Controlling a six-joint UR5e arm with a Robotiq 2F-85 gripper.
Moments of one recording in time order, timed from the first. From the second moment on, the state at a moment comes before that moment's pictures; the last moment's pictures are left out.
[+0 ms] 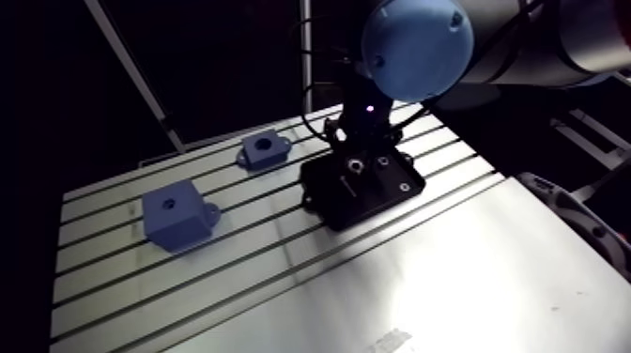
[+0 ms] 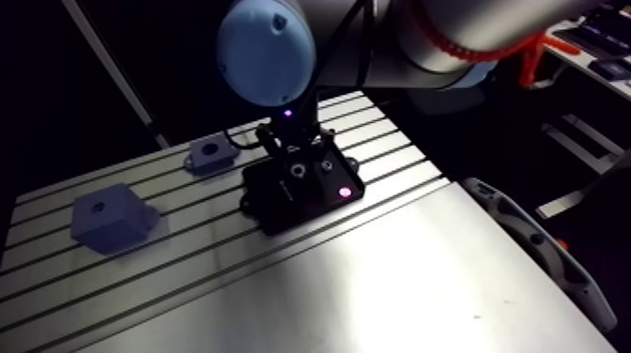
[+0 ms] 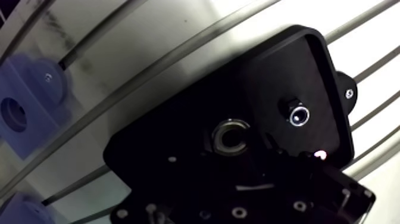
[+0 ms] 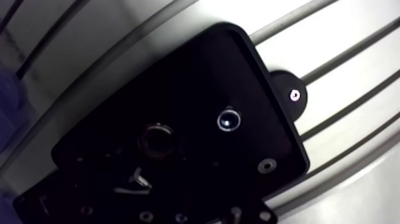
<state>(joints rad) -0.48 -1.12 1.87 -2.24 -1.56 -1.48</state>
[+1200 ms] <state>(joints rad) -0.44 -1.29 1.78 -2.01 -1.56 -1.71</state>
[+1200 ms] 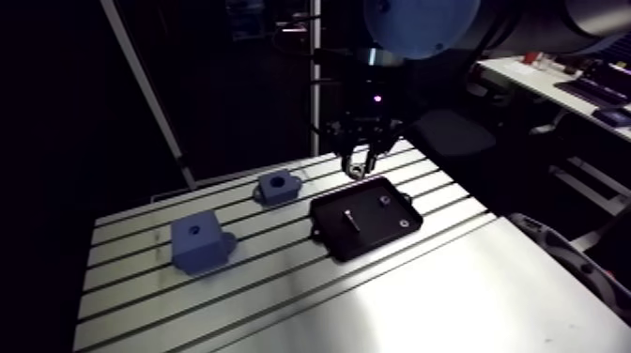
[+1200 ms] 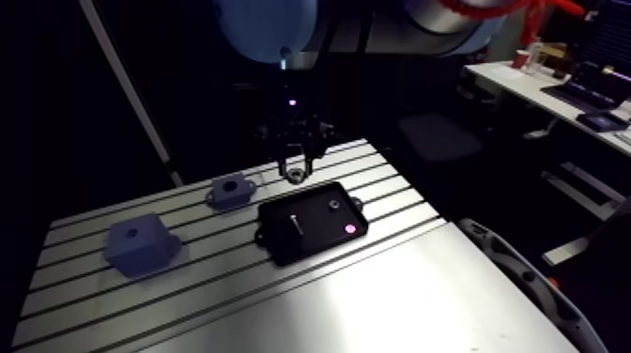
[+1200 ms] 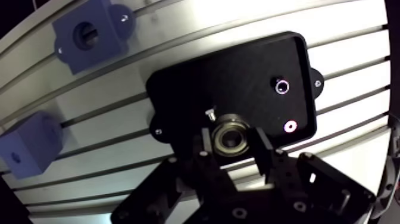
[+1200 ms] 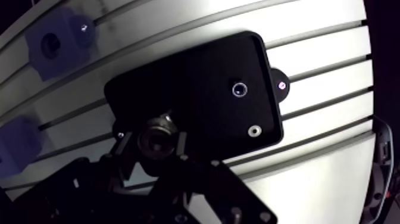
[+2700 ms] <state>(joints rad) -0.19 -1.00 1.47 -1.98 -1.60 -1.79</state>
